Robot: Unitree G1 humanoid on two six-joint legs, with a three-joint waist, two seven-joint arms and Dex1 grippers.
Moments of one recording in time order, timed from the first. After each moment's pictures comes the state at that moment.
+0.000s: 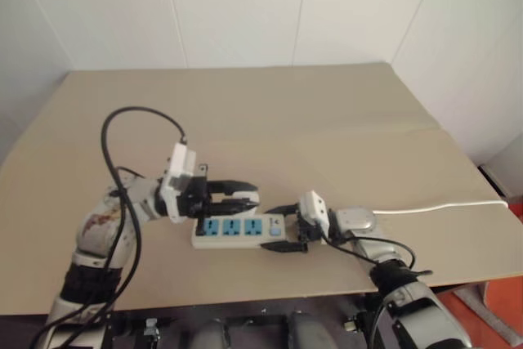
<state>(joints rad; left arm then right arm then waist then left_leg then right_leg) -0.39 0.58 0.02 -0.23 -0.66 0.45 -1.27 -0.50 -0.31 0.28 0.54 0.25 -0.26 1.31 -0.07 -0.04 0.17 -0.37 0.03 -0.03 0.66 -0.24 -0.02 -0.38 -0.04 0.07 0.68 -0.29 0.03</state>
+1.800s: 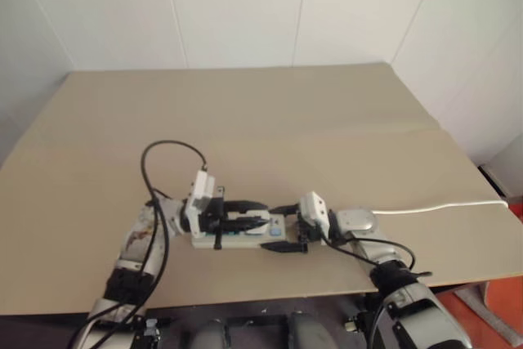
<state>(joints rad) -0.37 0.42 -0.08 0.08 -0.52 0.18 -1.39 -0.49 -0.32 0.27 0.53 0.25 -0.26 1.31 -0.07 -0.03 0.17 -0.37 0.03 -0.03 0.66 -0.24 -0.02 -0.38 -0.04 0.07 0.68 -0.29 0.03</state>
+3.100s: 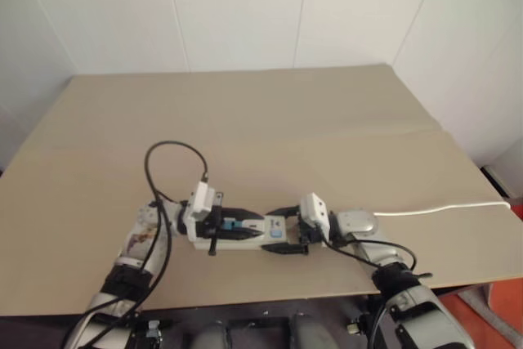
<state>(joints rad) -0.39 0.46 -0.16 0.23 -0.47 -0.04 -1.46 -0.47 -0.33 0.28 0.49 0.24 -0.23 1.28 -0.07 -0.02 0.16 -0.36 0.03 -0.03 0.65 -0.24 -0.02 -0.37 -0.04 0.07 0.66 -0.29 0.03</state>
